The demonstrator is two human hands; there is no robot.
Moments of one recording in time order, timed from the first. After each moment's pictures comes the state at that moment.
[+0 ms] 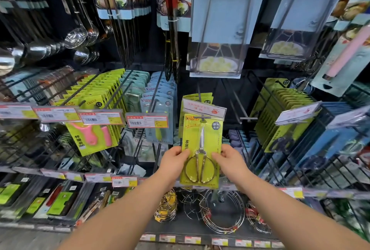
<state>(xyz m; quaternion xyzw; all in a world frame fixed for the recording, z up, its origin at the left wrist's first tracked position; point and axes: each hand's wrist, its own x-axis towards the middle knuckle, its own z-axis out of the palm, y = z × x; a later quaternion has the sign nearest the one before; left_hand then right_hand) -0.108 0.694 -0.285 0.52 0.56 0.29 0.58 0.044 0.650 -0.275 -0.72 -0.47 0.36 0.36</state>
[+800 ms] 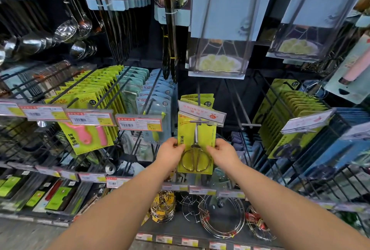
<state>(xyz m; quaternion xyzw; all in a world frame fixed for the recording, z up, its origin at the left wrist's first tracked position) -0.091 0.738 -0.290 0.59 0.62 0.26 0.45 0.061 0.709 -0.296 -0.74 -0.48 0.34 0.32</state>
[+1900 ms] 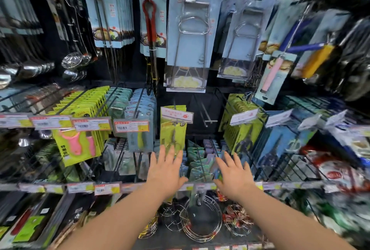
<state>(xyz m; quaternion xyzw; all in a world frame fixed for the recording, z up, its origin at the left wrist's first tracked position) -0.101 0.625 -0.253 0.87 0.48 -0.07 0.03 0.084 0.548 -0.248 -0.80 -0.59 0.06 -0.09</state>
